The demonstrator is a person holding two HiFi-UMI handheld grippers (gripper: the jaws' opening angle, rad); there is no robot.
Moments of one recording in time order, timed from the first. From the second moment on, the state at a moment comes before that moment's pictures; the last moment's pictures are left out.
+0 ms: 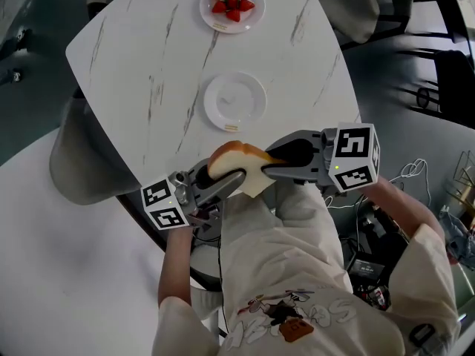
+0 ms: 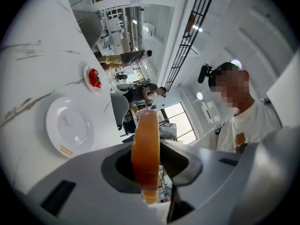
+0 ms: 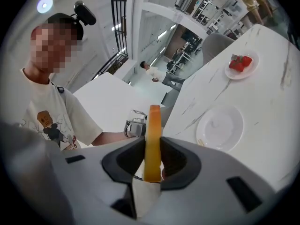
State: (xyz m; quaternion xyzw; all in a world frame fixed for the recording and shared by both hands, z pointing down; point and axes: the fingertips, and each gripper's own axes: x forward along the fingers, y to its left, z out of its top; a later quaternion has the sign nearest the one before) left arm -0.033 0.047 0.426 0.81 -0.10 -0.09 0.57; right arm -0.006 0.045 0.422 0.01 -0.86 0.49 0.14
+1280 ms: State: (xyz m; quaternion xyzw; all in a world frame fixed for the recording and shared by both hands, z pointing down) left arm -0.100 0.015 0.527 0.73 -0.46 0.02 0.51; right arm -0.011 -0.003 0.486 0.09 -0.86 0.48 0.13
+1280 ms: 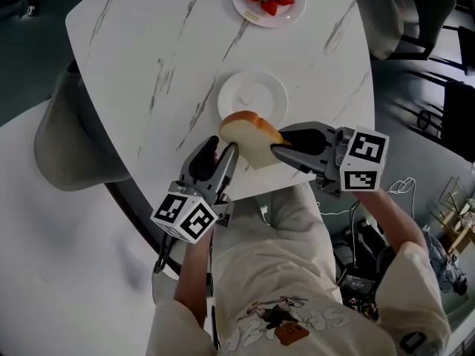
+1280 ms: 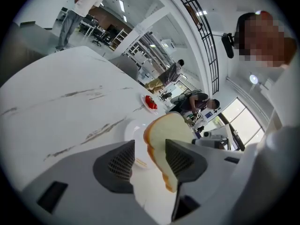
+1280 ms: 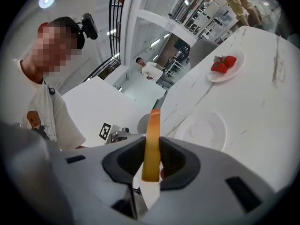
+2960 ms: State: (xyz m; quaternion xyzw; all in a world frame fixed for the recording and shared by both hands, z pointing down) left arm -0.084 0.020 0.541 0.69 -0.51 0.09 0.51; right arm 0.004 -0.046 0.554 0.28 -0.85 0.40 0.22
